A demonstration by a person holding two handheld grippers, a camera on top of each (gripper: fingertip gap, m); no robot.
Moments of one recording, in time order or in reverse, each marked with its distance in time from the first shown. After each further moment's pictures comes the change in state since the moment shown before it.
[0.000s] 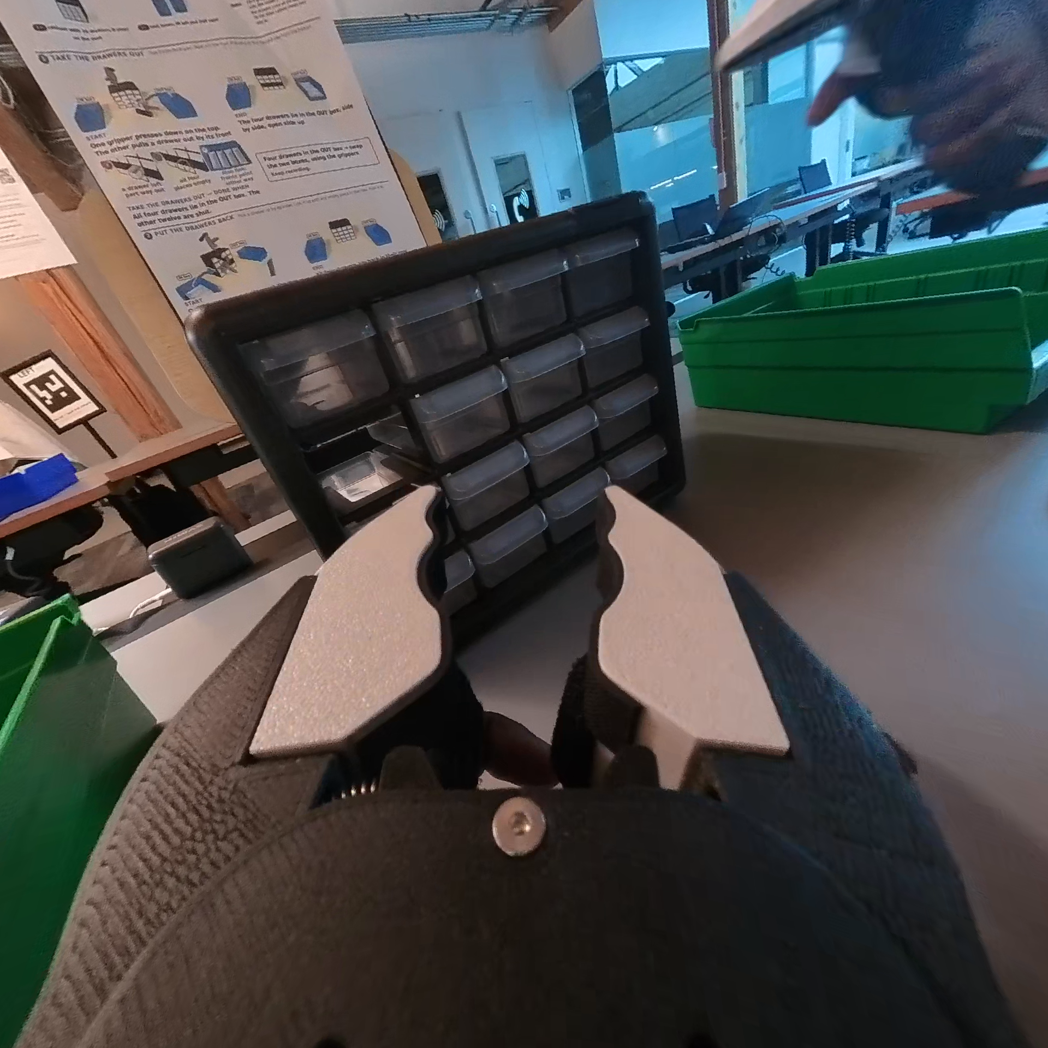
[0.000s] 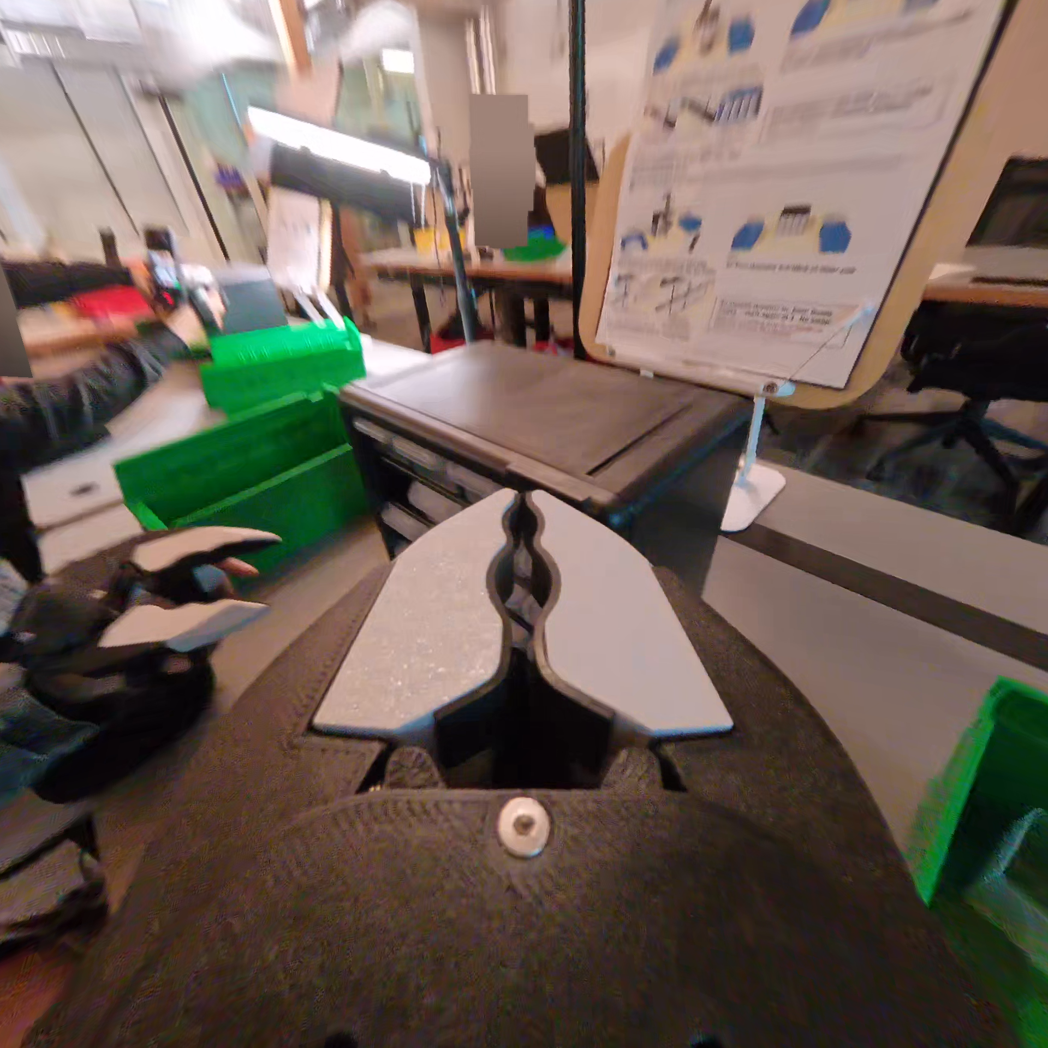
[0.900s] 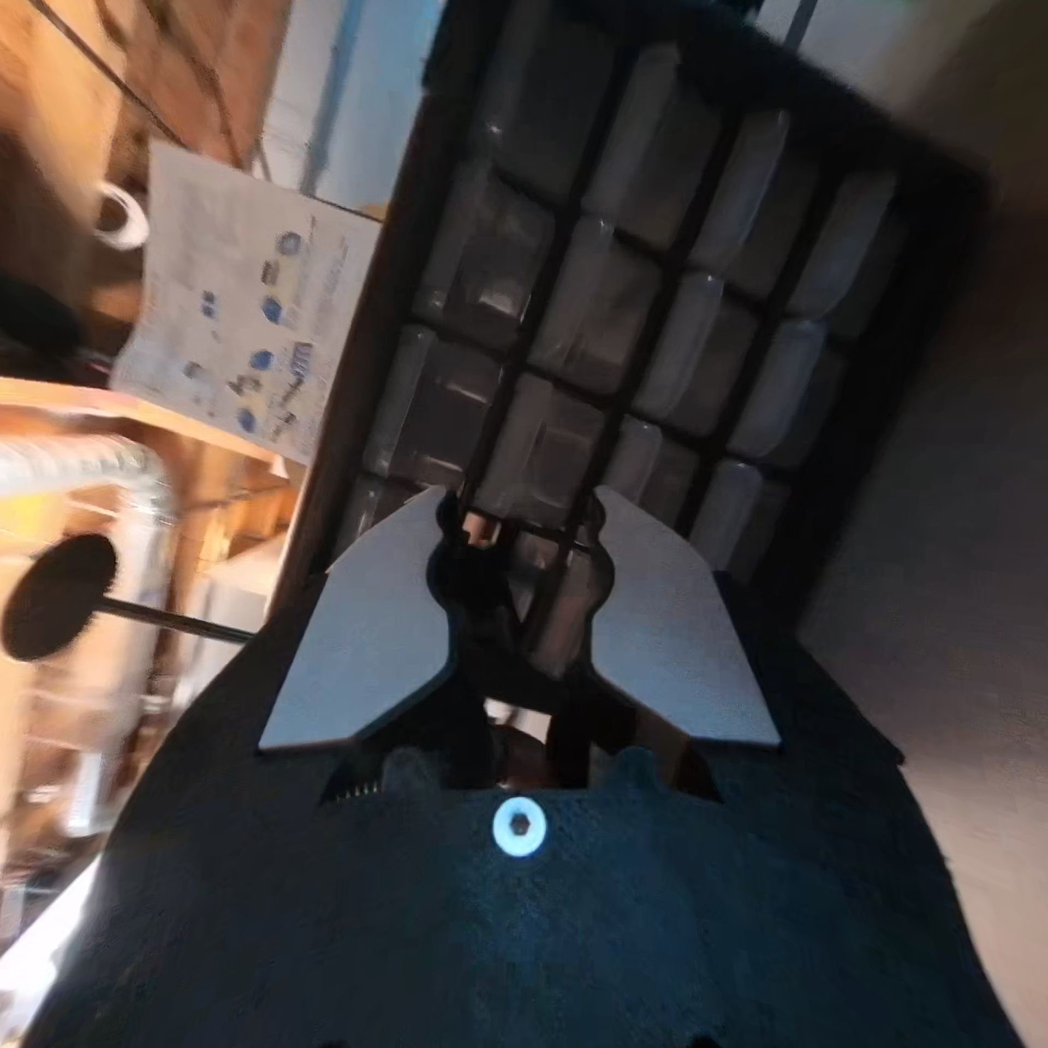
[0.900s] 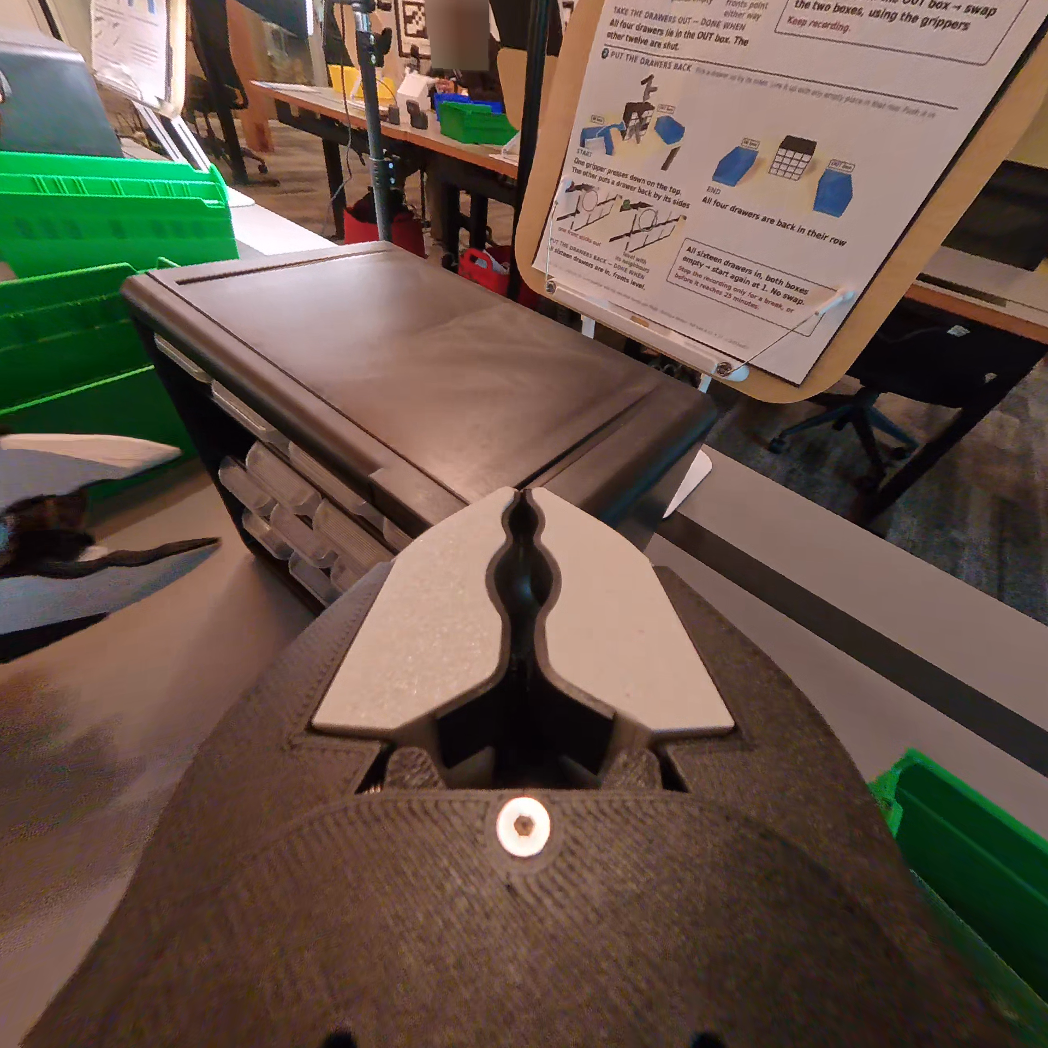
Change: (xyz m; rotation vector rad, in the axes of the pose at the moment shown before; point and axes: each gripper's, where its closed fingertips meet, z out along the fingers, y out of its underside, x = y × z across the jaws) left arm -0.027 0.004 0.081 -0.181 -0.153 0.932; right arm 0.042 0.026 0.073 -0.159 0.106 -0.185
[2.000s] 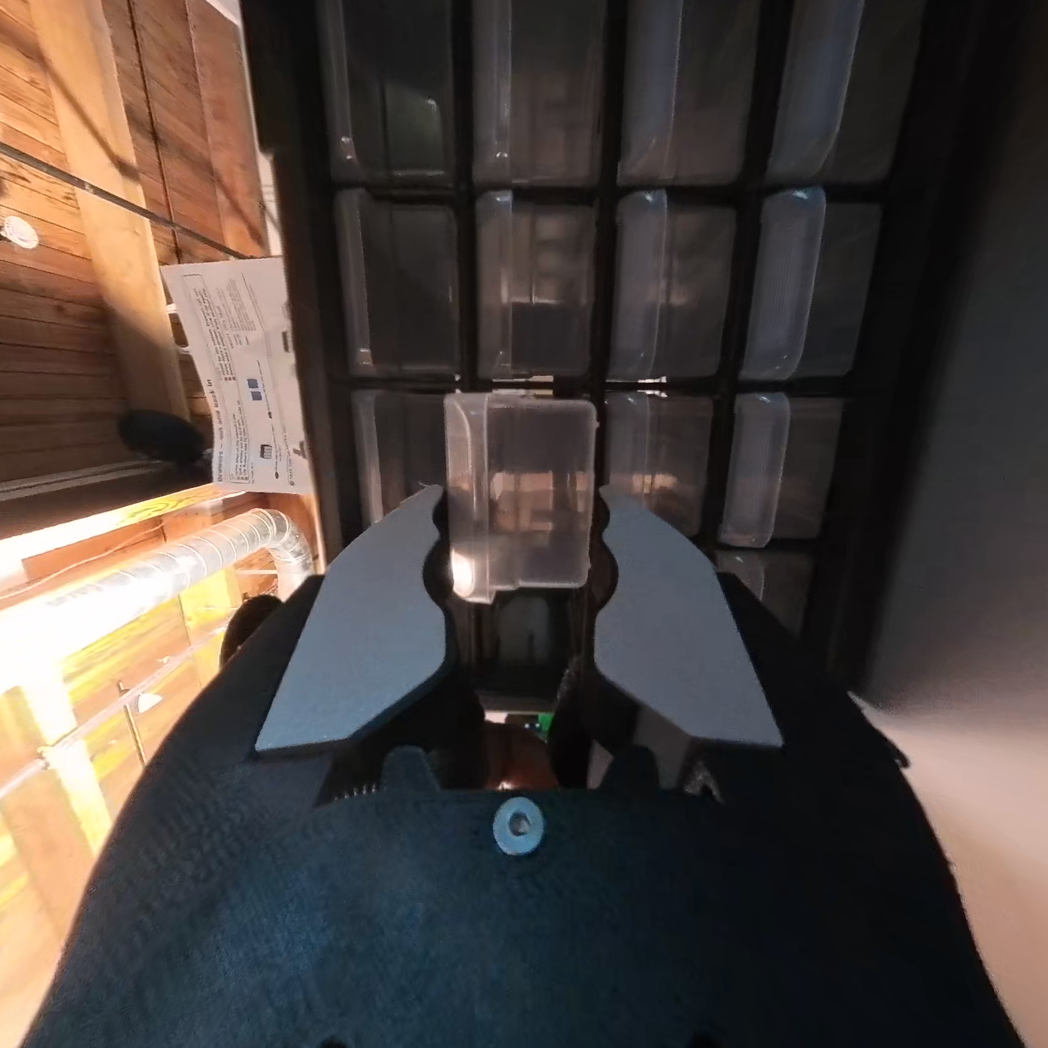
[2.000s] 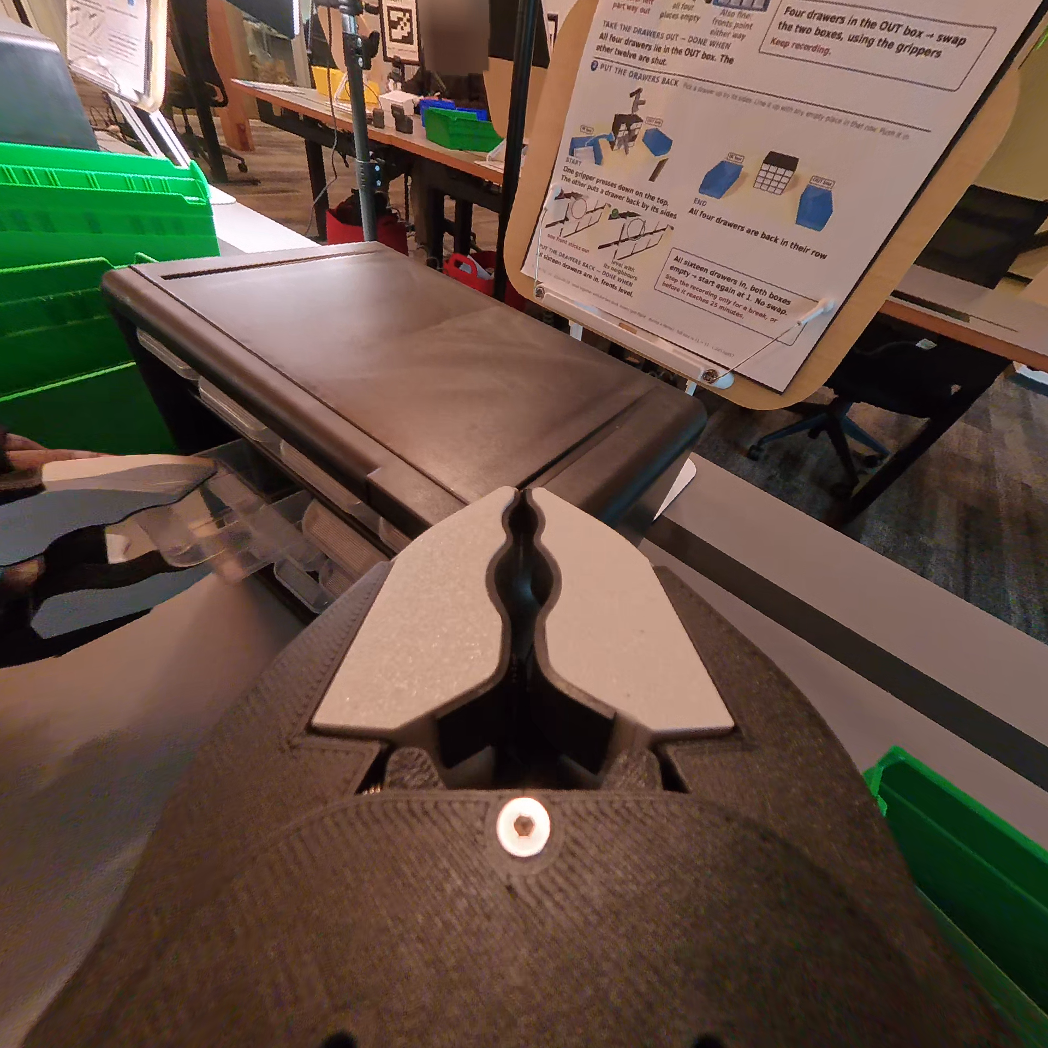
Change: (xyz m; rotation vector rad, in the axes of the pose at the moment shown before) left arm 0.006 -0.002 0.012 -0.098 -0.013 0.372; right arm 0.000 -0.001 0.000 0.011 0.031 -0.024
